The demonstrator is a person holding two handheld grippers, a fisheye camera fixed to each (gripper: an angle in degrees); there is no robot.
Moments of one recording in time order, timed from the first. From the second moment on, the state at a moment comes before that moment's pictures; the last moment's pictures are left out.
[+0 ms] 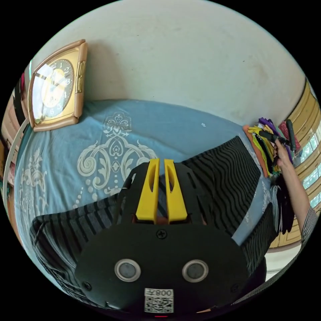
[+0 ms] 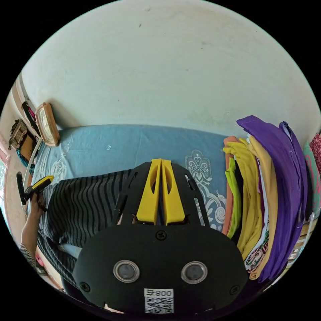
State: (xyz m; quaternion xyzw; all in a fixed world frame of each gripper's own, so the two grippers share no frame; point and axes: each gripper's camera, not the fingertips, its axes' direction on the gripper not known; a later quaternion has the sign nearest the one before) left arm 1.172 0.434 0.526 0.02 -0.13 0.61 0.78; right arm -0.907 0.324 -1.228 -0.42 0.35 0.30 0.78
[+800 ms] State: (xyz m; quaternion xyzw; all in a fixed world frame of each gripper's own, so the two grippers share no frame) left arm 1.022 0.477 0.393 -0.11 -0.10 0.62 0.77; right arm -0.930 0.390 -1.364 -0.48 0.25 0.37 0.76
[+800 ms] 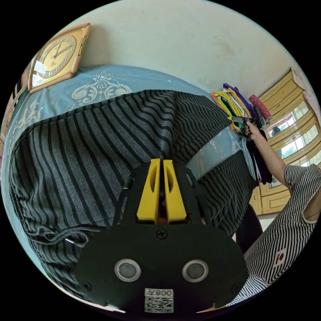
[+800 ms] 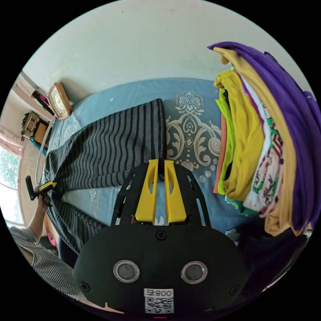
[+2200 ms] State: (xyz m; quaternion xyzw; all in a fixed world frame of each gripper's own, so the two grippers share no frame) left arm 0.897 0.307 0.079 0.12 -0.15 0.37 0.91; right arm -1.073 0.374 -1.231 -0.50 0.13 0.23 0.83
